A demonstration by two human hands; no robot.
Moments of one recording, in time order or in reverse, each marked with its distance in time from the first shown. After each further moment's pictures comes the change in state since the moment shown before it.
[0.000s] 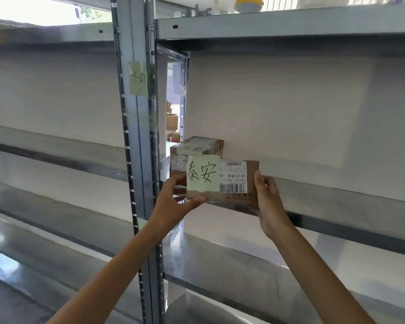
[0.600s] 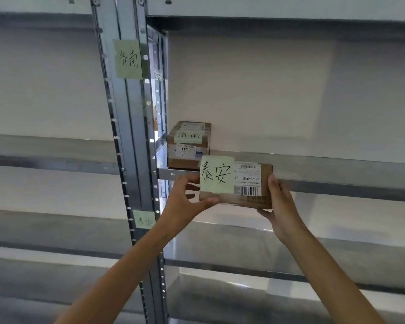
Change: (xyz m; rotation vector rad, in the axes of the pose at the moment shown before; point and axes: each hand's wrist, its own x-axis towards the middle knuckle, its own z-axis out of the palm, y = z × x) left_hand -0.019 -0.032 -0.023 -0.007 -0.271 0.053; right_hand -0.086 0.019 0.013 0.036 0.245 0.065
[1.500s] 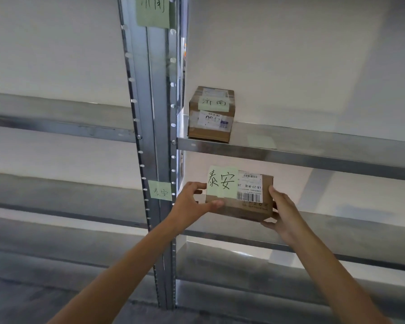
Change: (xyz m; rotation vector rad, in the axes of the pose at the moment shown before) left_hand -0.025 -0.093 -0.012 0.037 -0.151 -0.263; right_hand 0.000 0.086 0.011 -0.116 0.015 0.335
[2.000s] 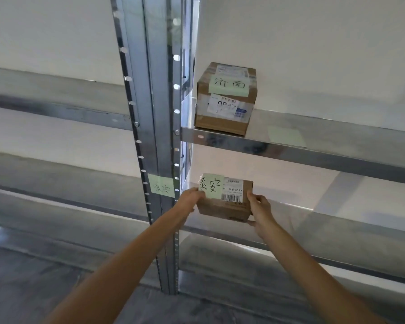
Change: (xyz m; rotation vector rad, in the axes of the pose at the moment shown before) left_hand 0.085 -0.067 0.016 -0.261 0.021 -0.614; right_hand 0.127 0.064 0.059 -0.144 0.089 0.096
